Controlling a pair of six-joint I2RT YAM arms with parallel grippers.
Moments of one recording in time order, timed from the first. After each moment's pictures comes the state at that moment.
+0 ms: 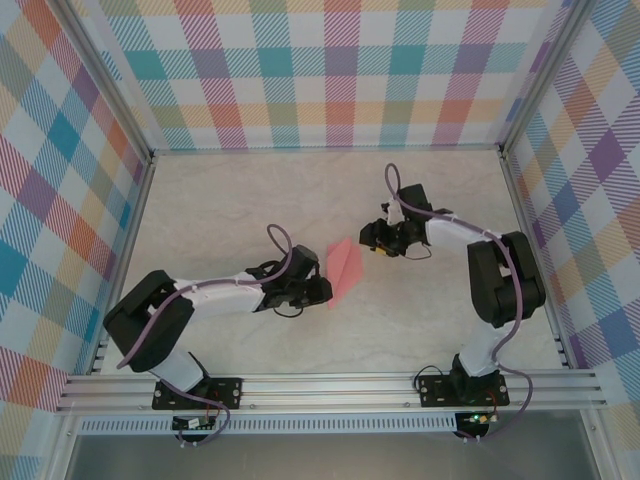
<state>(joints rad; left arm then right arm) -0.82 1.55 0.76 -0.12 0.13 -0.95 0.32 1.76 1.05 -0.37 -0.60 0.54</state>
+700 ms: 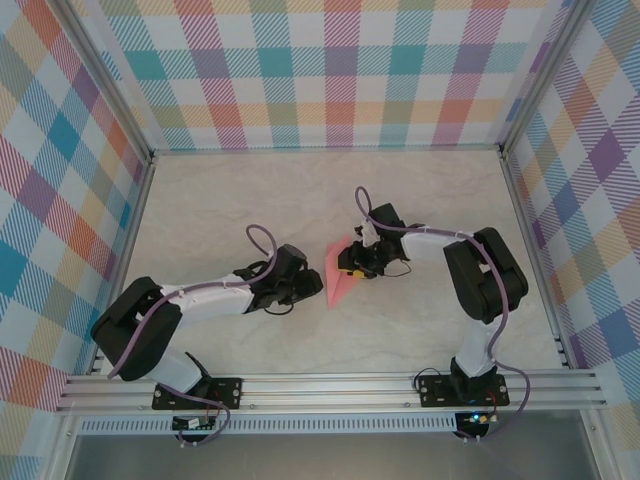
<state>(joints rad) -0.76 1.49 0.69 -0.12 0.04 -1.05 0.48 1.86 1.02 -0.29 -0.65 0.61</state>
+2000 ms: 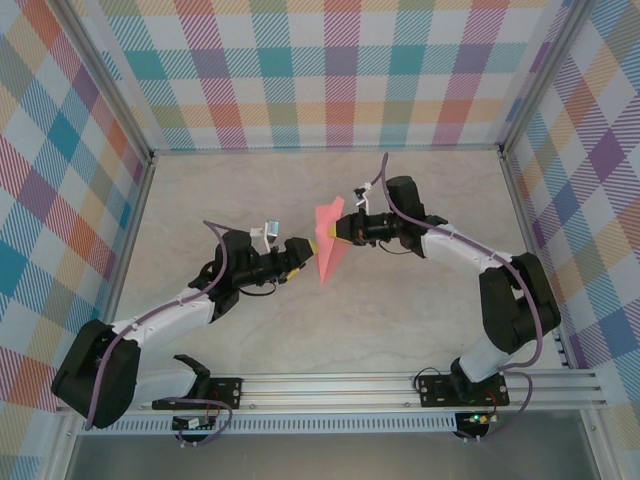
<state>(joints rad) -0.51 1.20 0.53 0.35 0.56 -1.11 0.44 1.61 1.03 -0.01 -0.97 0.76</state>
